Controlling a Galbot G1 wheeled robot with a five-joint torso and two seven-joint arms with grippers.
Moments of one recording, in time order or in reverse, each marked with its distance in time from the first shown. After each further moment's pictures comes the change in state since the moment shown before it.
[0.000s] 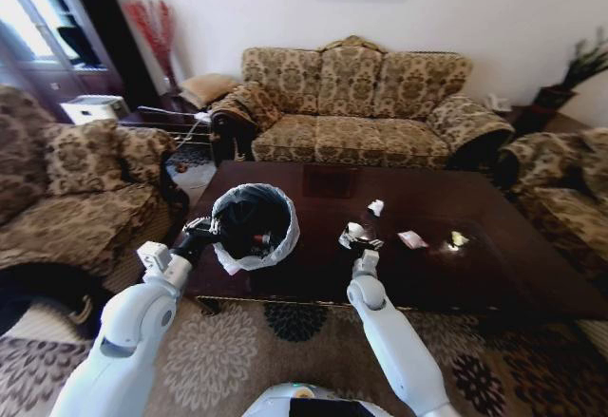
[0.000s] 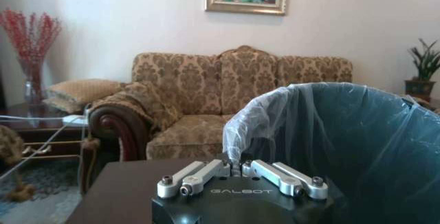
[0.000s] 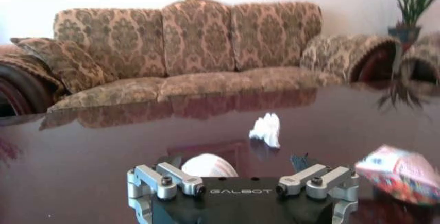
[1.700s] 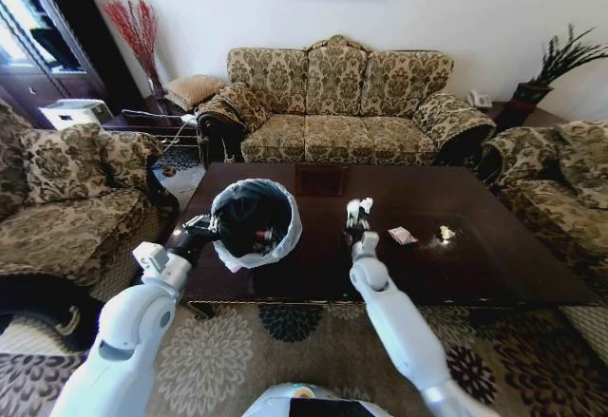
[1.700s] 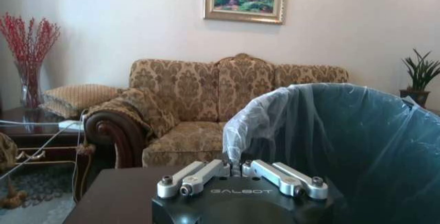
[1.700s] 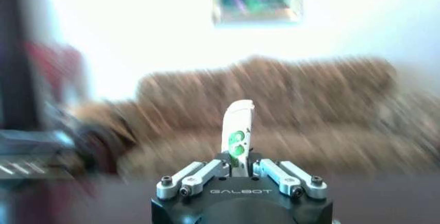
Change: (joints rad) left arm 0.008 -0.019 -0.007 -0.029 -0.005 0.000 0.002; right arm 0.168 -0.219 -0.116 0.297 0.147 -0.088 -0.095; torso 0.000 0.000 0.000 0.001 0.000
